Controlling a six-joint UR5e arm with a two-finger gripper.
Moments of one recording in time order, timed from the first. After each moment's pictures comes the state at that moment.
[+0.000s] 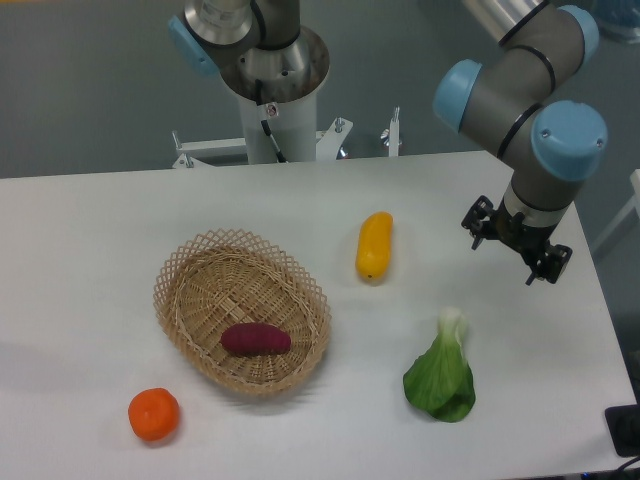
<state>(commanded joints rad) 2.74 -2.01 -1.49 -1.18 1.59 1.48</state>
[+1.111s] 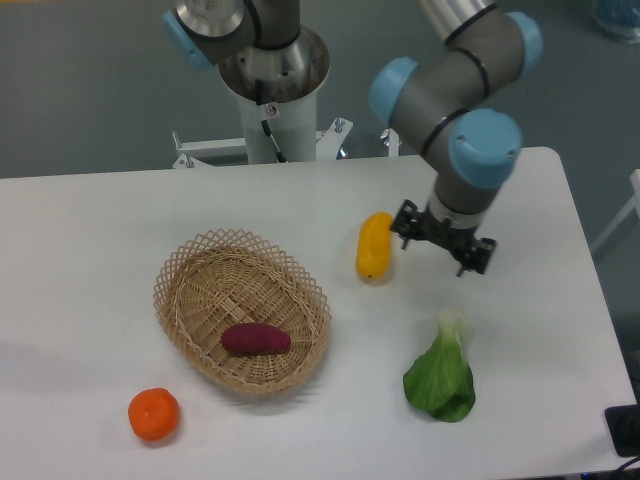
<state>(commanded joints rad) 2.64 -1.84 -1.80 -1.16 1.58 1.19</state>
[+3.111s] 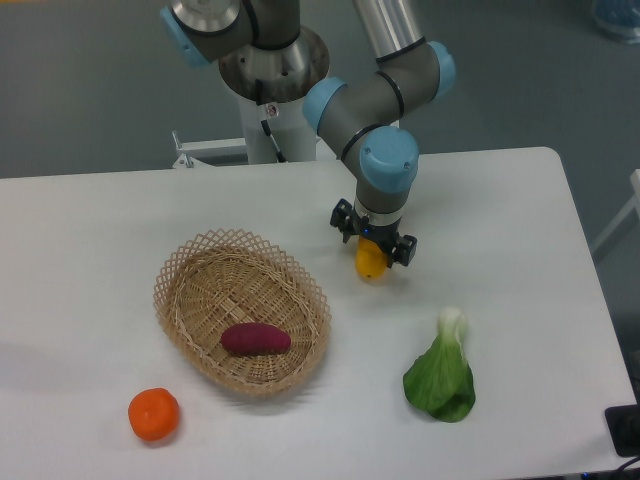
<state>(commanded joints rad) 2.58 -1.87 -2.05 -0.83 1.59 1.13</state>
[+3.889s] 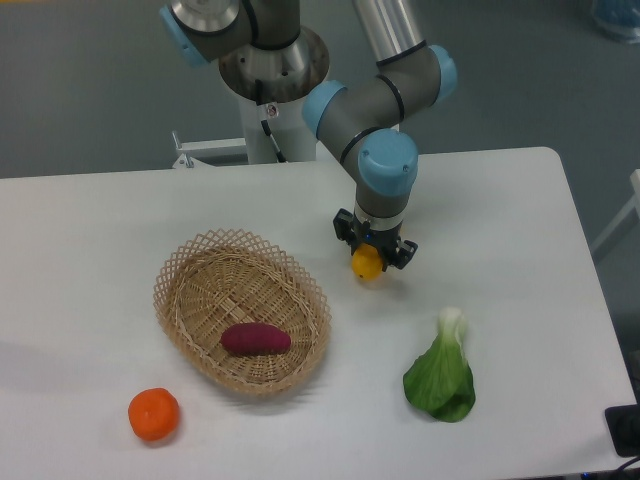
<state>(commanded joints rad) 2.58 -1.87 -1.97 -0.85 1.58 1.13</state>
